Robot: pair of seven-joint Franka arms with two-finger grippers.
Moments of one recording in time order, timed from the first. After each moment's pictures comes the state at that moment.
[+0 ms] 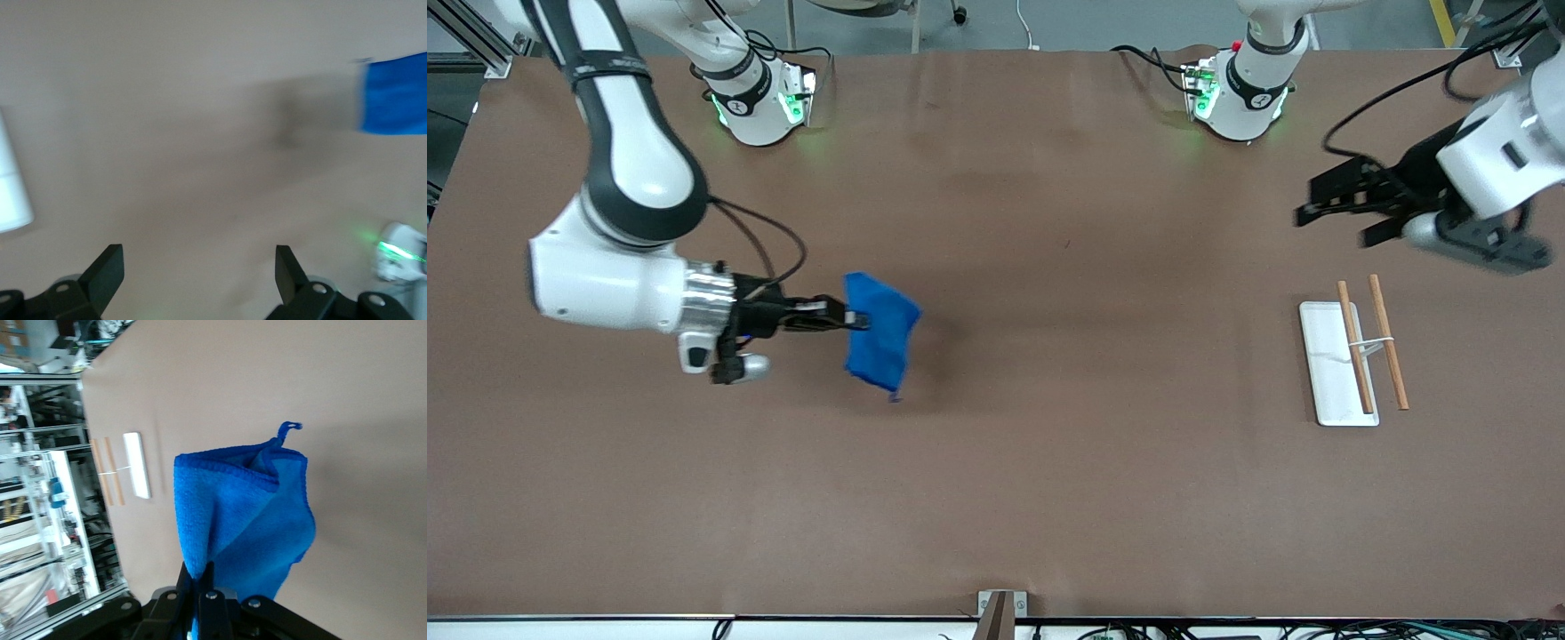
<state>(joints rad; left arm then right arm) 0.14 0.12 -0.28 -1.49 -0.47 1.55 0.07 0.17 0.32 0.18 -1.74 1.01 2.05 -0.09</state>
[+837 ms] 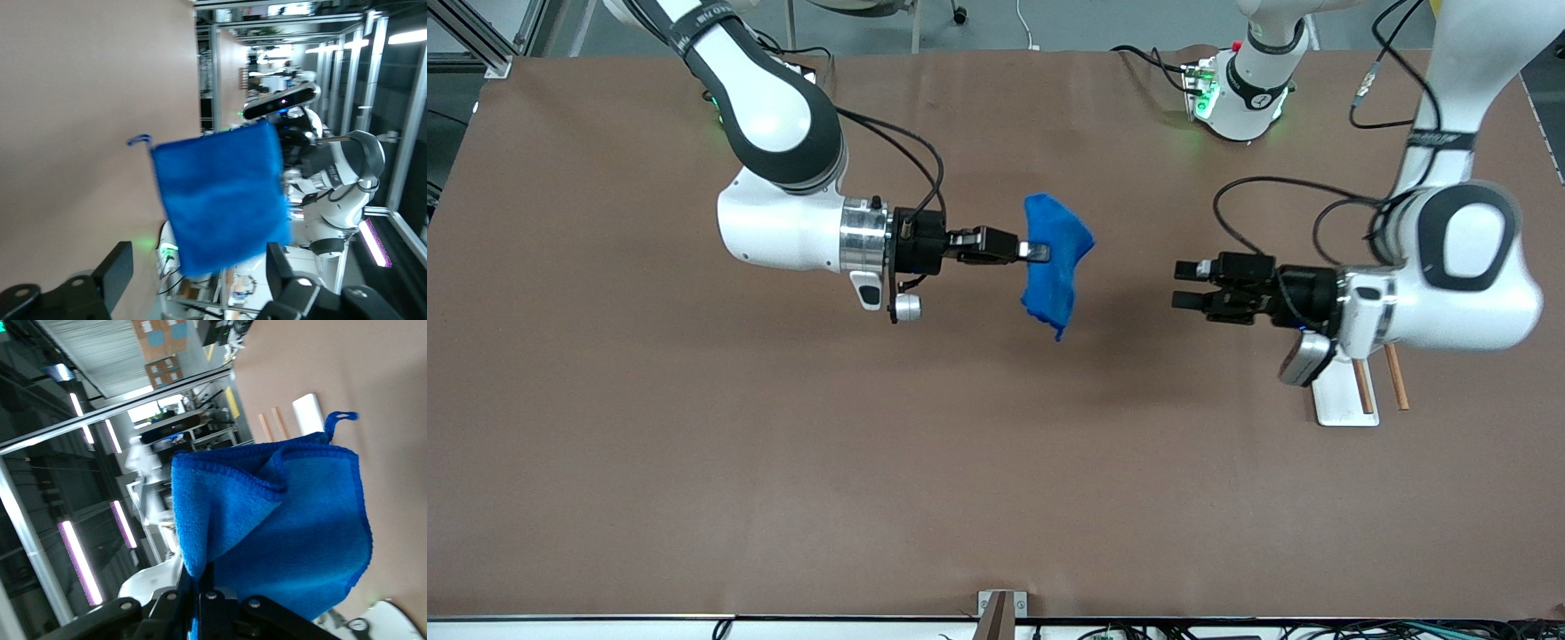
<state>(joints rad) 0.16 0.40 -0.28 -1.77 -1.31 1.59 0.58 0.19 0.38 0.51 -1.64 1.58 2.33 -0.09</state>
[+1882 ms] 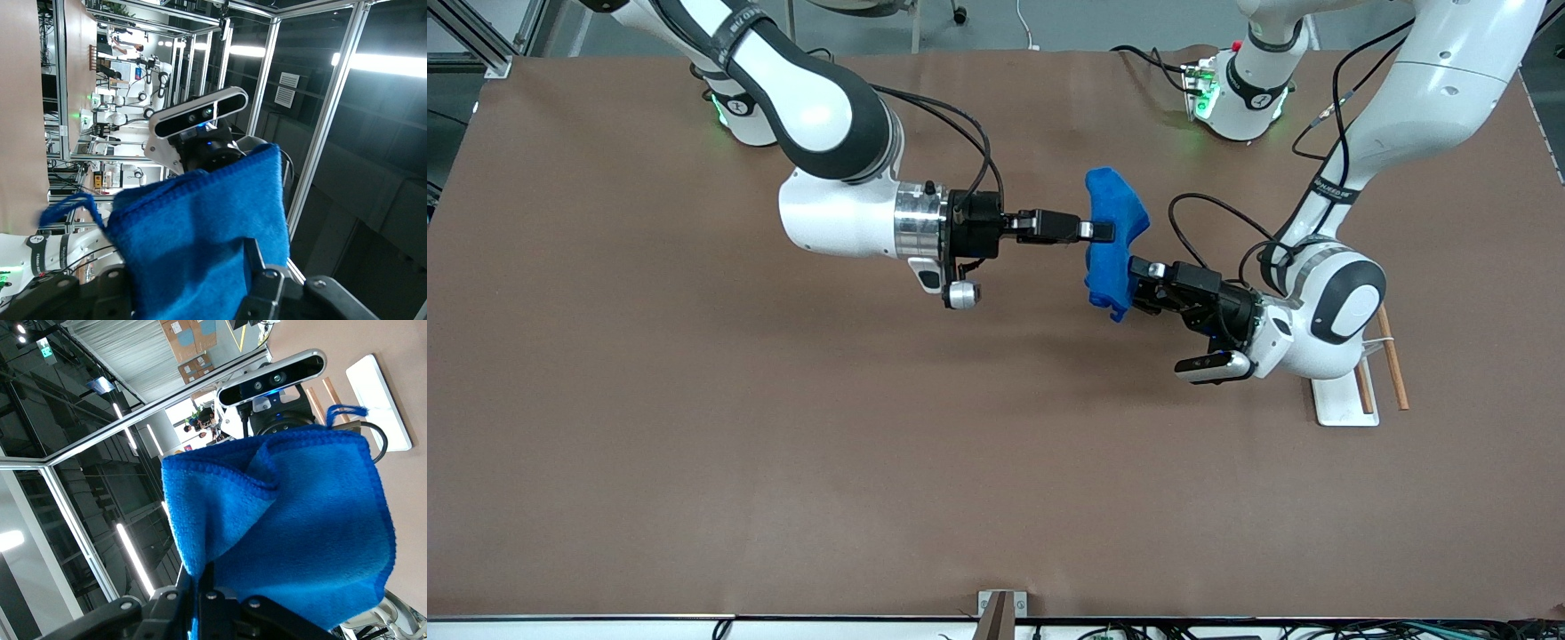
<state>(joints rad) 0.16 0.58 -0.37 -1.79 -1.63 1.39 0.66 0.25 0.51 0.59 -1.50 1.69 2.45 -0.11</state>
